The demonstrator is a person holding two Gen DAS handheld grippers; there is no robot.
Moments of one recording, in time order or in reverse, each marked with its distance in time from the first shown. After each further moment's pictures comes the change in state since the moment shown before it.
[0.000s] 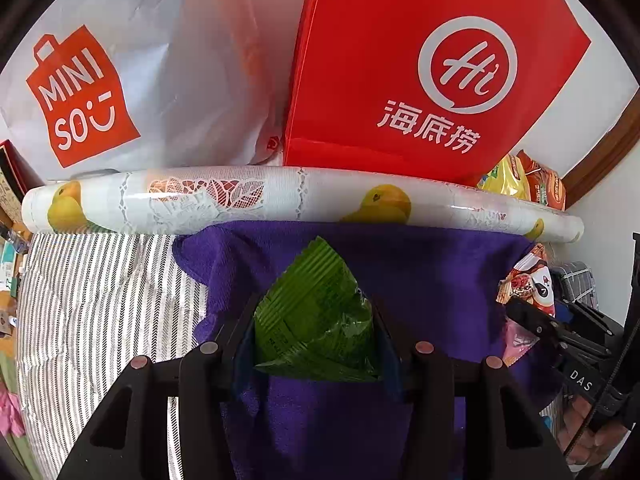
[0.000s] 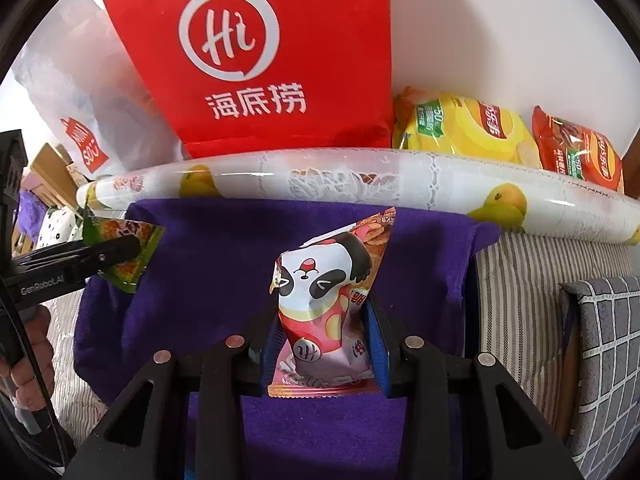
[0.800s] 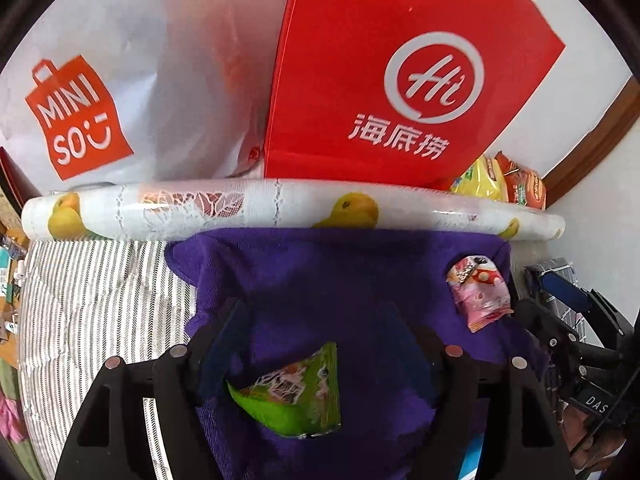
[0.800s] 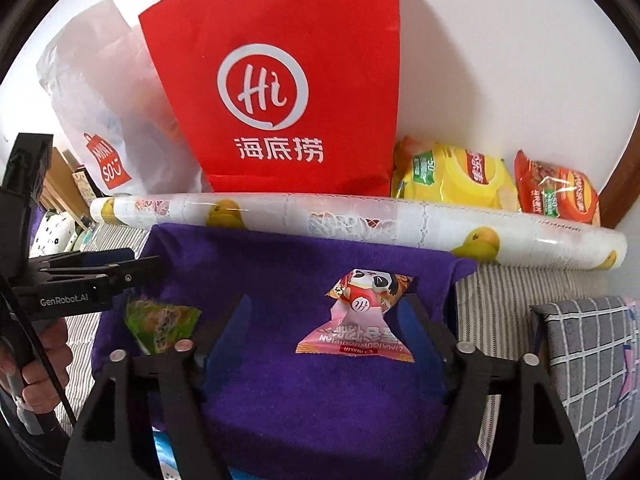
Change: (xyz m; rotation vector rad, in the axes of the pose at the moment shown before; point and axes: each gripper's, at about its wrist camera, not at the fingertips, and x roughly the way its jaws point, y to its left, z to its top) left arm -0.022 -0.011 0.003 0.018 -0.010 -0.054; right arm -0.047 0.019 0.005 -0.045 -0.117 -0.043
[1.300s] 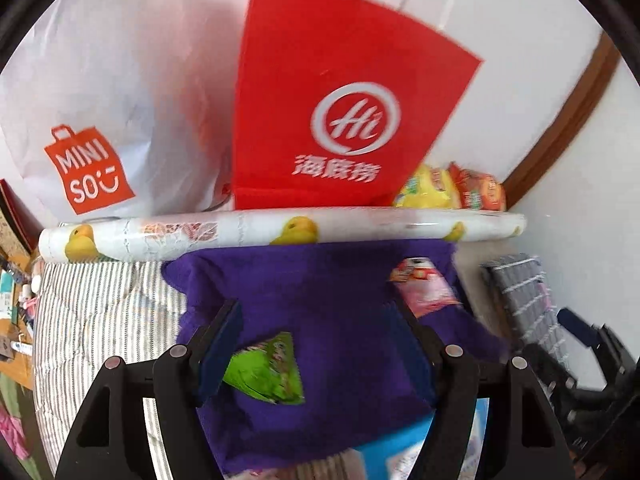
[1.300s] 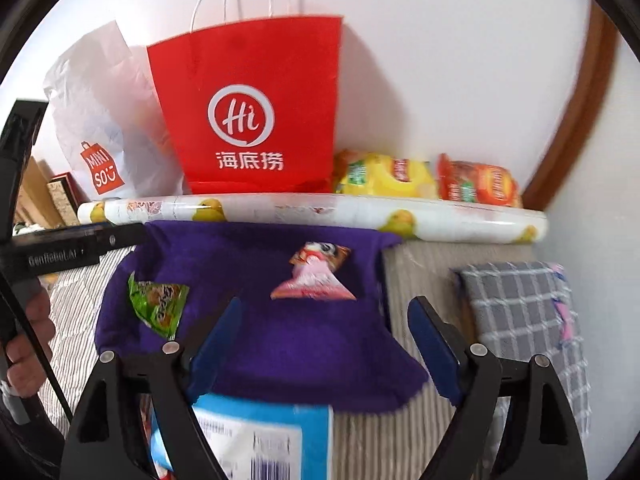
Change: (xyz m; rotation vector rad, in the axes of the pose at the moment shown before) left arm -0.067 -0.031 -0.007 0.079 -0.085 -0.066; right arm -0.092 0.006 -0.039 0.056 -0.059 -0.190
